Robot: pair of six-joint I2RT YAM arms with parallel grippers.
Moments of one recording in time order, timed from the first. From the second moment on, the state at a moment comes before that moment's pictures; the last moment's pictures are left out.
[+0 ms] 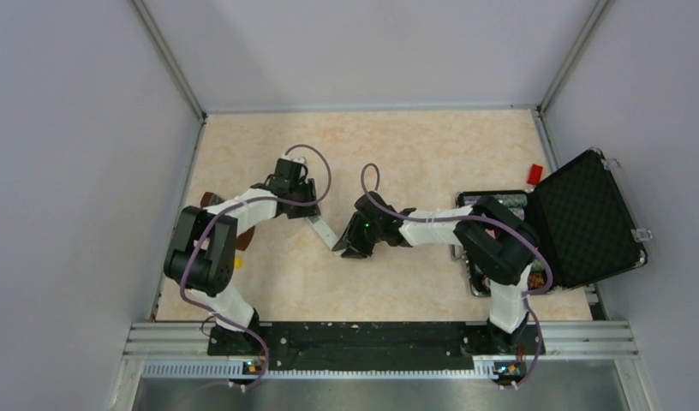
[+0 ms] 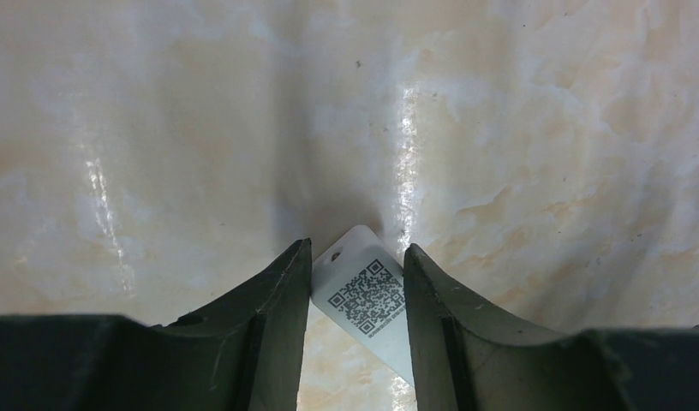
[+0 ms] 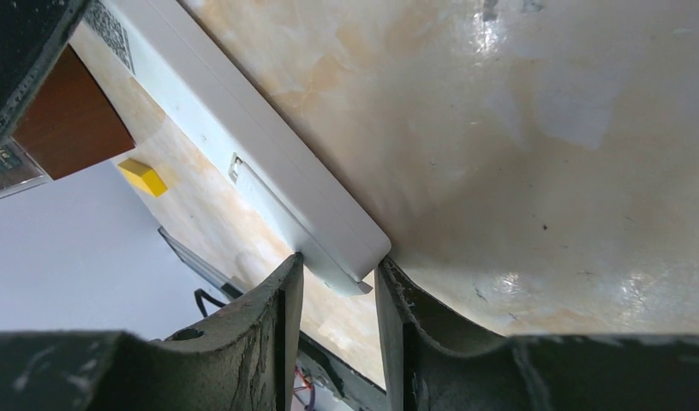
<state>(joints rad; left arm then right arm) -0.31 1.70 0.97 -0.25 0.10 -0.38 0.86 1.90 1.03 -0.01 -0.23 1.31</state>
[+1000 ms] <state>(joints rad) -0.32 1.39 0.69 -0.29 0.01 -0.64 0.84 1.86 1.08 -0.12 -0.04 1.09</state>
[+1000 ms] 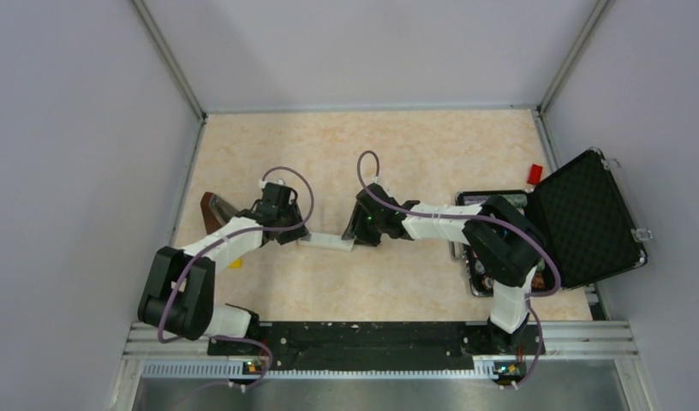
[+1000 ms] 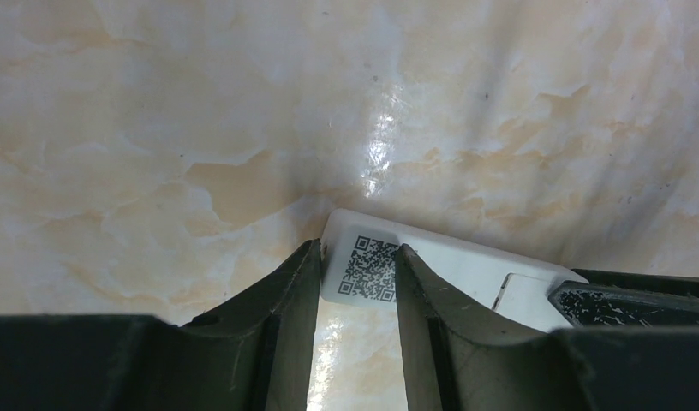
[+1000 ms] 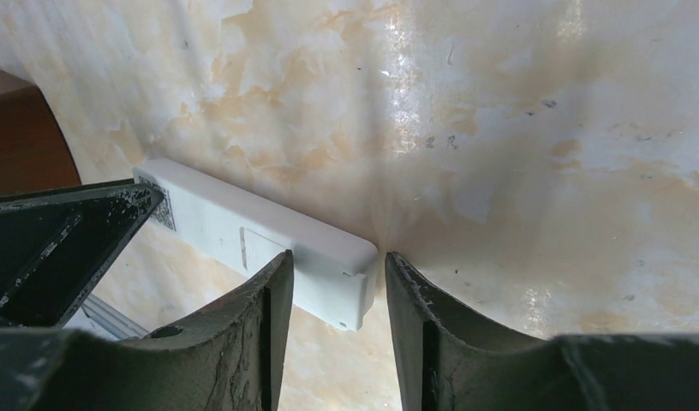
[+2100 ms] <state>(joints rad) -0.34 1.33 0.66 -0.41 0.09 -0.68 0.89 1.86 1.23 -0.35 0.16 0.80</state>
